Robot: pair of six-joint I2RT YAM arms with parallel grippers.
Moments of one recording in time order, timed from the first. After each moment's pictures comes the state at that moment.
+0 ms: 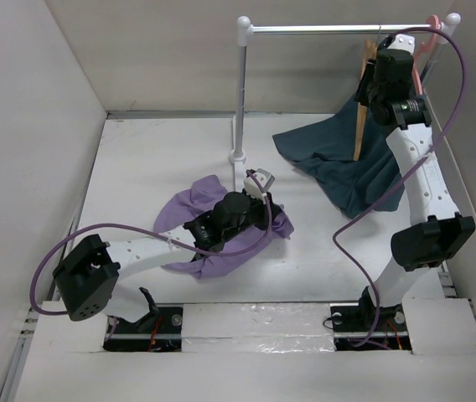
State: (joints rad) left arm -1.00 1.37 0.80 0.32 -0.13 -0.38; right arm 0.13 1.70 1.98 -0.62 0.37 0.20
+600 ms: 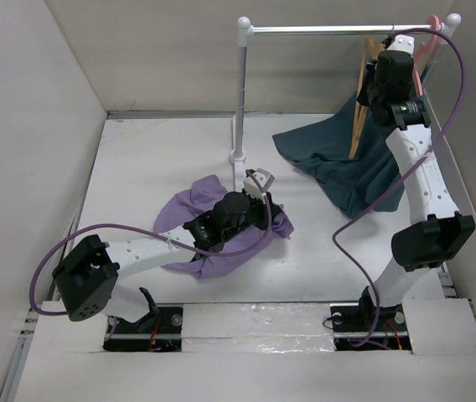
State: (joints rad) left arm -1.00 1.37 0.80 0.32 -0.13 -0.38; right arm 0.11 1.71 1.97 -0.59 0.36 0.18
